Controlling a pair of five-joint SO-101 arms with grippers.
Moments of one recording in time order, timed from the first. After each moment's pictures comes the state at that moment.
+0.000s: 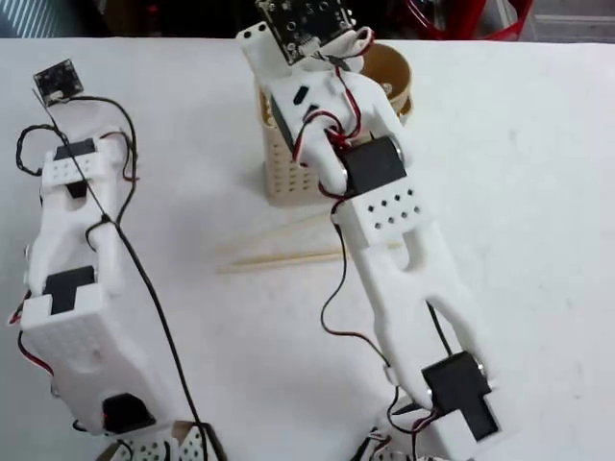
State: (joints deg) left arm -22.1 25.4 0.4 40.0 14.5; right arm -27.2 -4.8 -12.7 20.9 18.1
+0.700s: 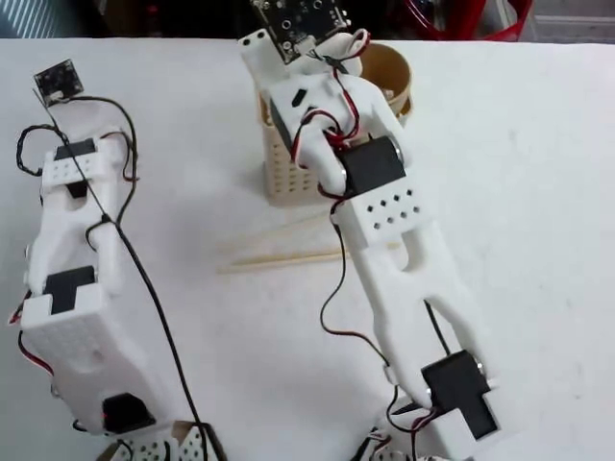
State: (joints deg) left arm -22.1 25.4 0.4 40.0 14.5; right arm -27.3 -4.7 -13.0 27.3 18.1
